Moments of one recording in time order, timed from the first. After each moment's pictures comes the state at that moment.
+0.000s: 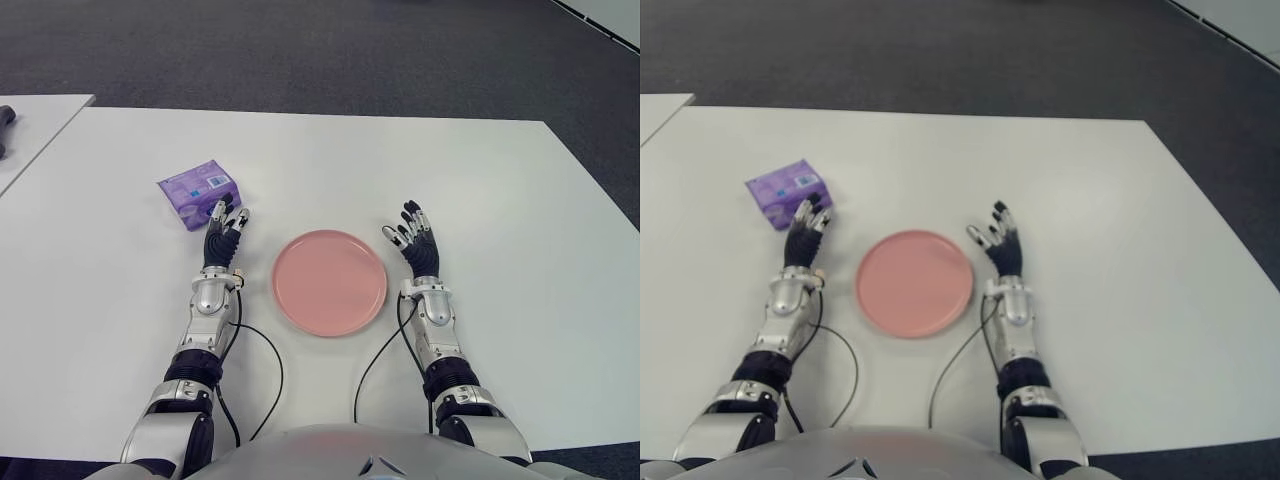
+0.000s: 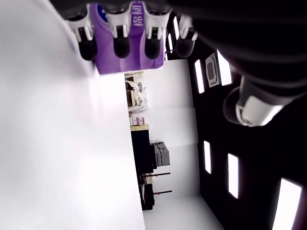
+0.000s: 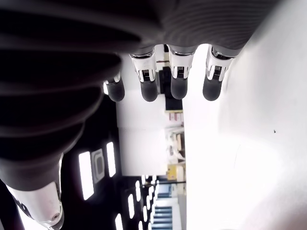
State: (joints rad) left arm -0.20 0.09 0.11 0.66 0.04 -0.46 0.14; right arm -0.23 -0.01 -0.11 0.72 0.04 -0.54 0.01
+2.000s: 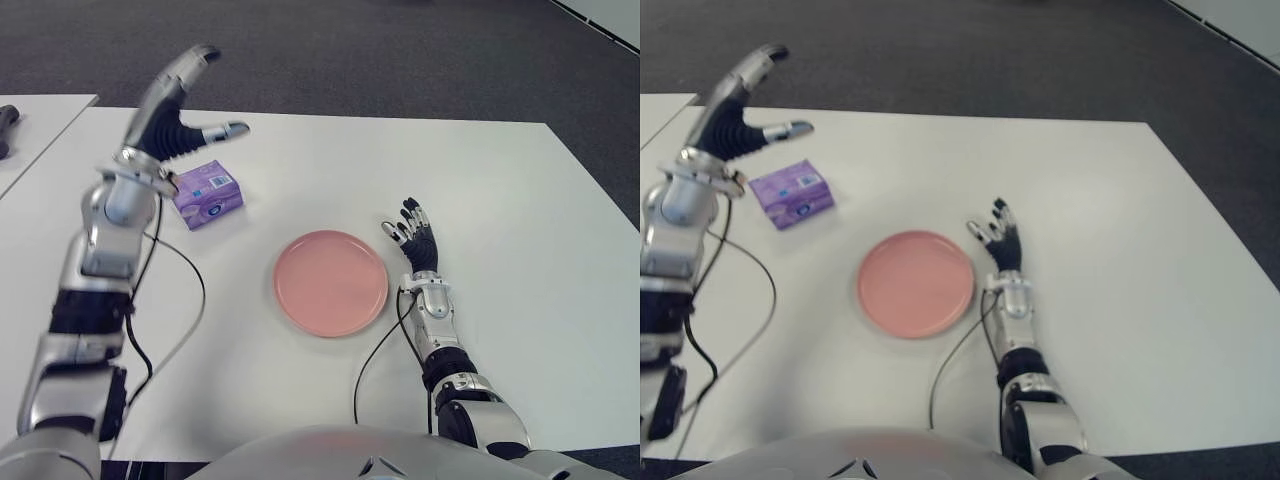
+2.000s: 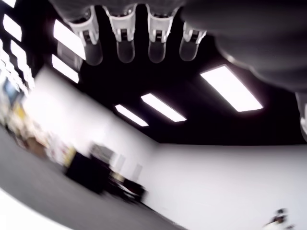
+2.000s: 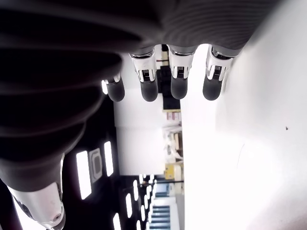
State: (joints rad) left arm -0.49 0.60 0.06 0.17 0.47 -0.24 0.02; right arm -0.31 -0.02 -0.12 0.82 0.04 -0.57 0.01
